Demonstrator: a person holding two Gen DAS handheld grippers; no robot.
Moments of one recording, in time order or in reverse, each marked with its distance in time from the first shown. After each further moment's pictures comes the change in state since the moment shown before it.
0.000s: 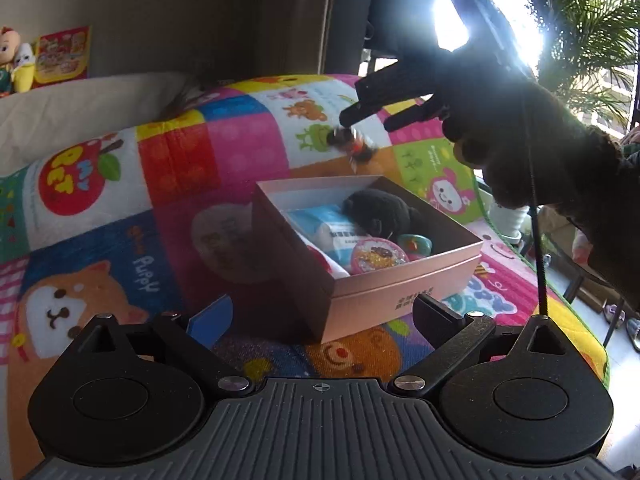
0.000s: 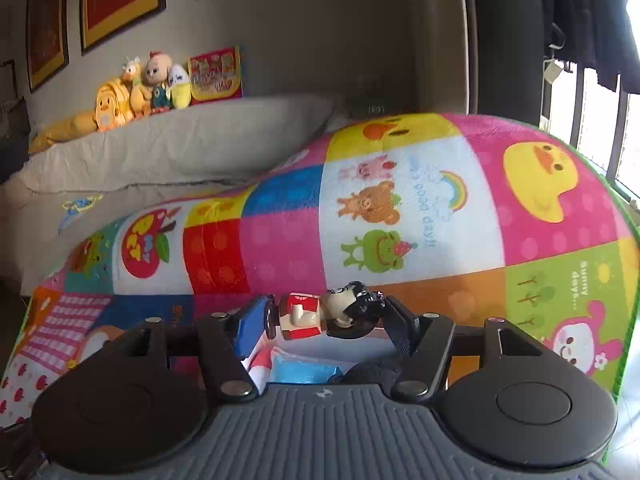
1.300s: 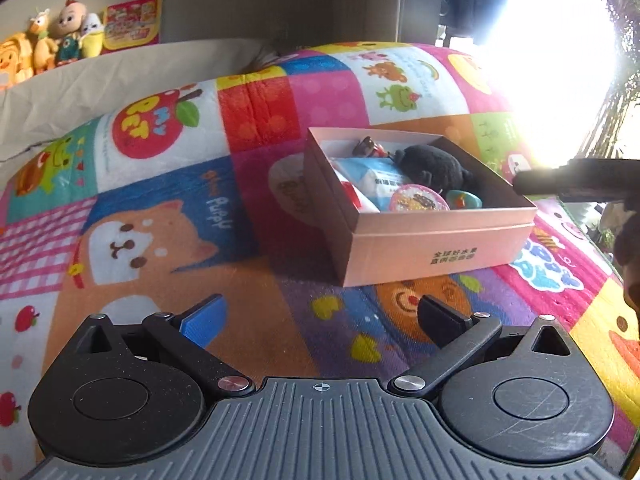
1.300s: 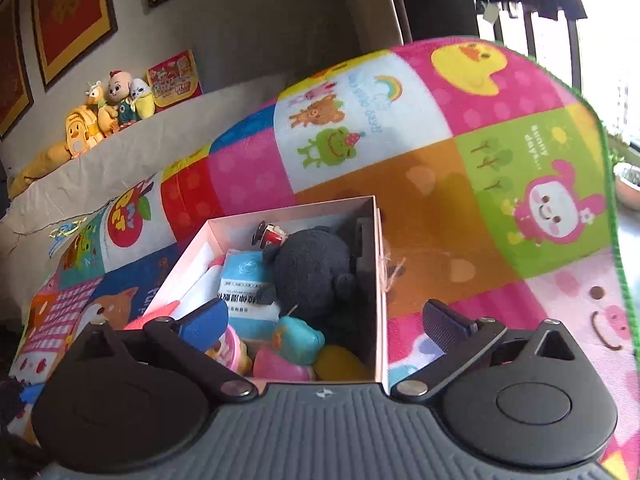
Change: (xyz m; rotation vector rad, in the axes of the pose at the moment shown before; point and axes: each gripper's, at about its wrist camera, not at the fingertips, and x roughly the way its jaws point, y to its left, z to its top) left arm 0.000 0.001 -0.032 -0.073 0.090 0.218; right arm -0.074 -0.008 -0.137 0.134 -0.043 -0.004
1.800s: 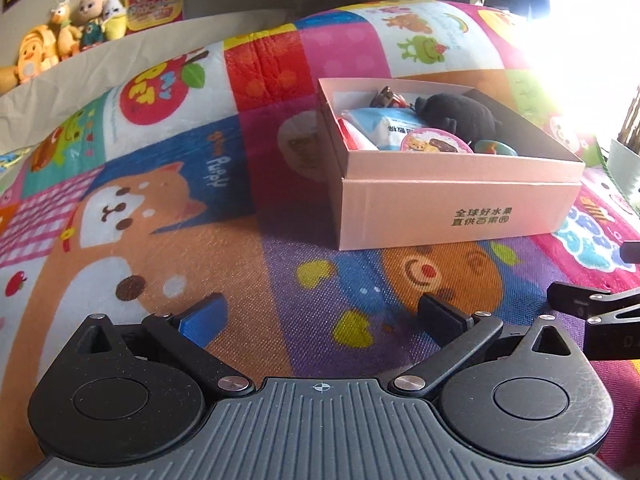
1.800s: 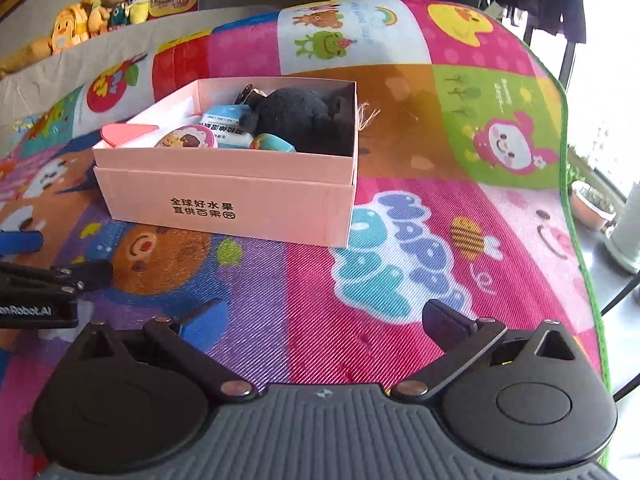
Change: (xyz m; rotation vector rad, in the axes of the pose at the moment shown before) left arm 0.044 -0.030 -0.013 -0.012 0.068 0.152; right arm 0.008 0.021 -0.080 -0.189 0.155 -0.201
